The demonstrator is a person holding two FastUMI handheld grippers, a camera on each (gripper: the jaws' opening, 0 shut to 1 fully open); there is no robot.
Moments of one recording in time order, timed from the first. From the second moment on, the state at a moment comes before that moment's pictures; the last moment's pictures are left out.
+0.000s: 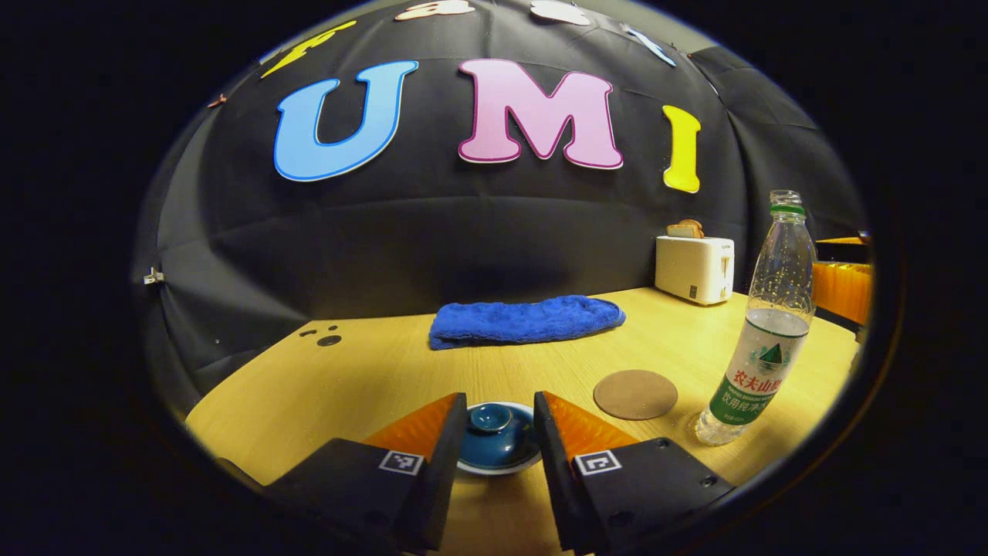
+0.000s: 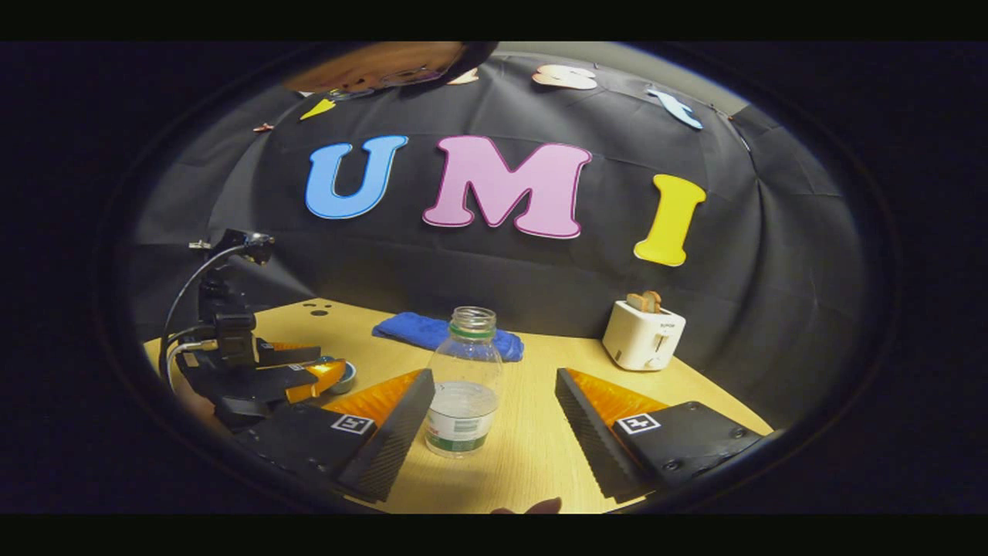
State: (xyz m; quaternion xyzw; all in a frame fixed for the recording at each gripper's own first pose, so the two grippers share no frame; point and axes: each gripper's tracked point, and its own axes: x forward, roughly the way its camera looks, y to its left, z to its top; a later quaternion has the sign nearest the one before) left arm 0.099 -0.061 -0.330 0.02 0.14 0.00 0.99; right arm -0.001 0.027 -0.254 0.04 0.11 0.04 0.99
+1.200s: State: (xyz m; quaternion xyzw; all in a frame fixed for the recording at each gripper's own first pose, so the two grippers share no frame) left arm 0.078 -0.025 -0.280 -0.03 0.12 0.02 0.99; right arm 0.022 0.065 -0.333 0.10 0.16 0.06 0.98
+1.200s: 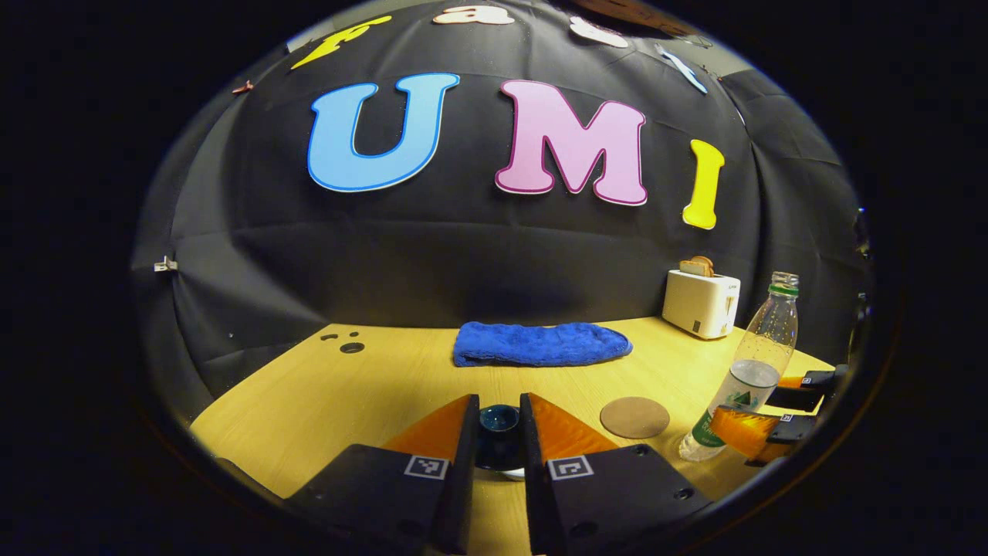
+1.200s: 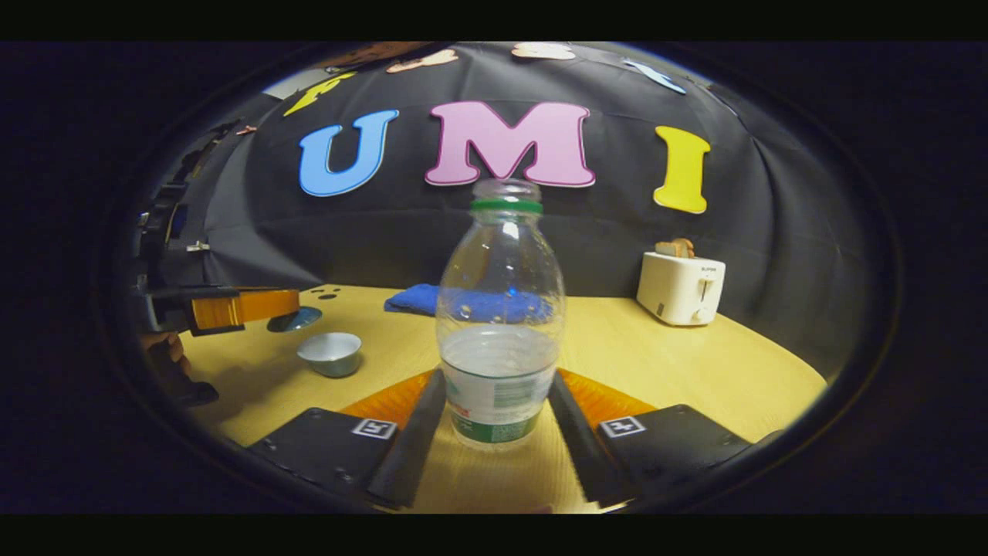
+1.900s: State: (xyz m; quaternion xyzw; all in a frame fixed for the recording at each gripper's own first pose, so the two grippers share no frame) left arm 0.062 0.031 -0.263 -0.02 0.10 0.06 0.99; right arm 0.085 0.051 -0.285 -0.21 0.12 0.07 0.97
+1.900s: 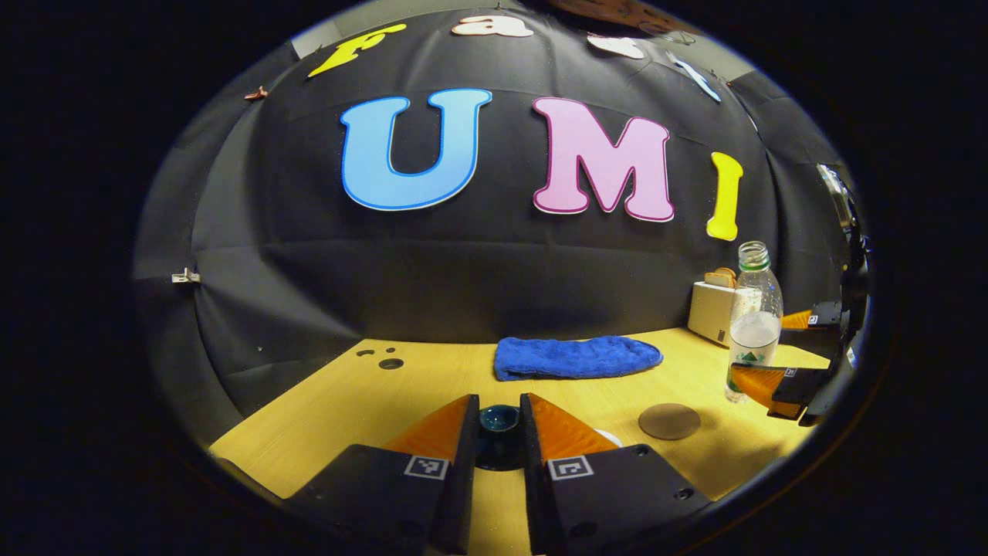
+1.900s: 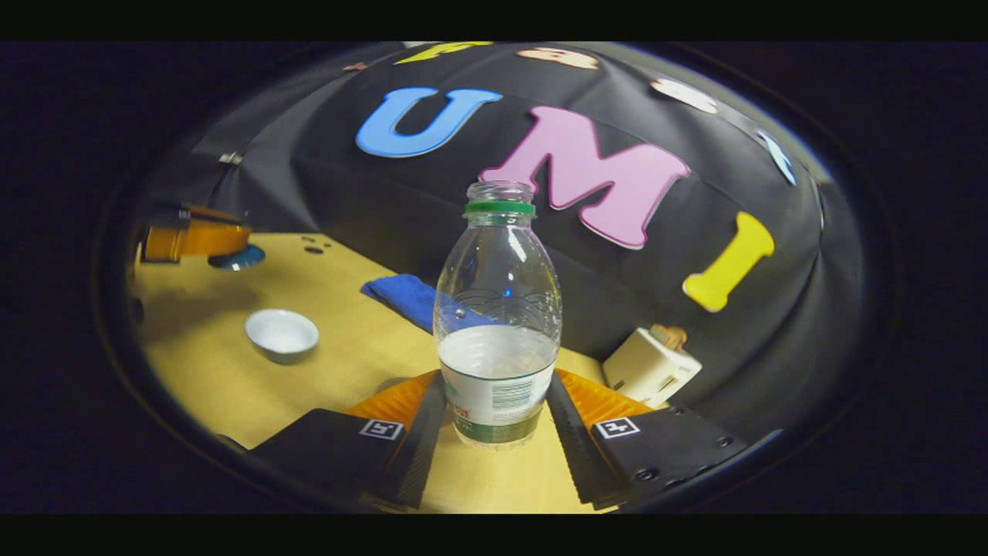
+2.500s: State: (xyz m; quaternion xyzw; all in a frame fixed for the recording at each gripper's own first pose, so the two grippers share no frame) left arm 0.052 0.065 -0.277 -0.03 0.11 0.10 0.99; right arm 0.107 0.100 -0.317 -0.47 0.13 0.14 0.86
